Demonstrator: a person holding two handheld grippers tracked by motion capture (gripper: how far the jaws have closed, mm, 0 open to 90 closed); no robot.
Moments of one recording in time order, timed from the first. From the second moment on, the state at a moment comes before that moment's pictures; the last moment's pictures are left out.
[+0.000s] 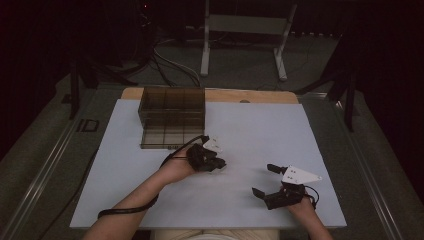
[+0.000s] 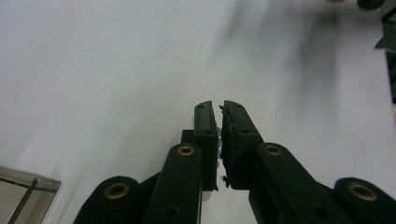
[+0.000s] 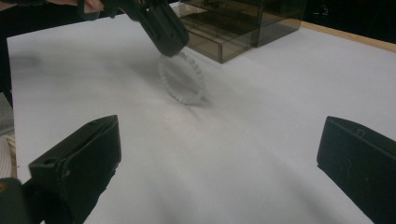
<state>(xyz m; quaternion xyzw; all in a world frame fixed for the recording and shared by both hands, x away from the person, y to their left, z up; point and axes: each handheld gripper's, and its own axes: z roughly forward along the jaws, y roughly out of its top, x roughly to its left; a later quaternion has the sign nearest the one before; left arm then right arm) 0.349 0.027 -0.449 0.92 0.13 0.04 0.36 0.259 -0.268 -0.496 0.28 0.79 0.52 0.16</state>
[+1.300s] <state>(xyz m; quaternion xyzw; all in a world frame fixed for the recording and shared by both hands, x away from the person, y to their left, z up) 0.357 0.055 -0.391 0.90 0.14 0.05 0.40 0.259 -0.268 -0.496 0.28 0.79 0.52 0.15</state>
